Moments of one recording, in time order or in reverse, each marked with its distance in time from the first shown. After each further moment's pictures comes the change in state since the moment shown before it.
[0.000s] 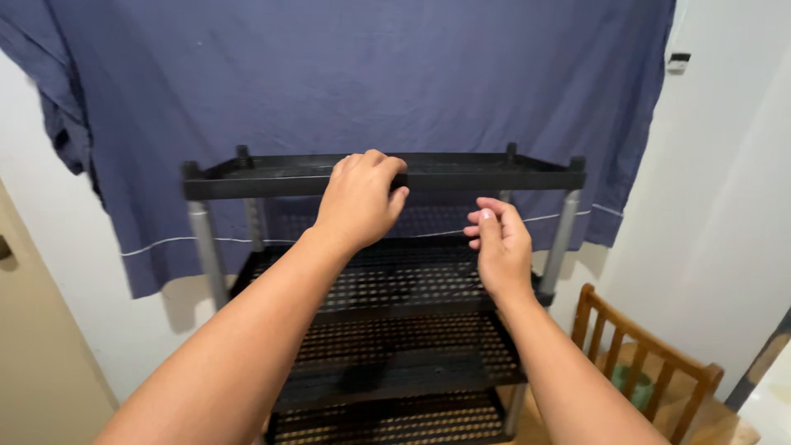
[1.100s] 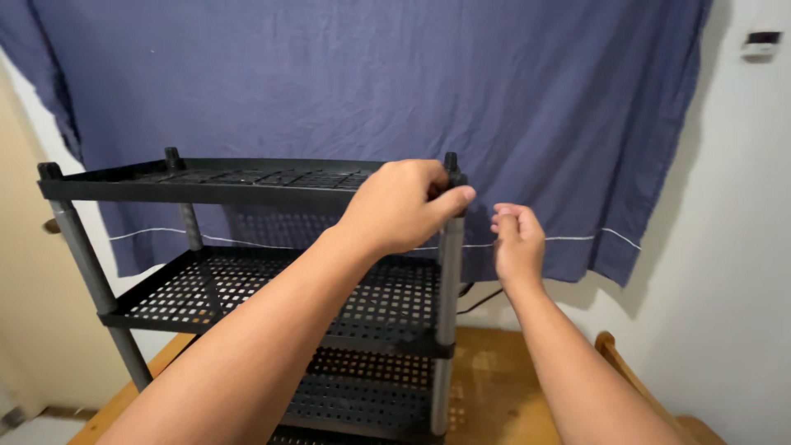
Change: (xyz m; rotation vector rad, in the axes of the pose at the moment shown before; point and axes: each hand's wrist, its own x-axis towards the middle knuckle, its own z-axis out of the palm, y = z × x) left_hand 0.116 0.174 0.122 -0.098 -0.289 -0.380; right_hand 0.141 0.164 -0.138 0.121 0.024 0.068
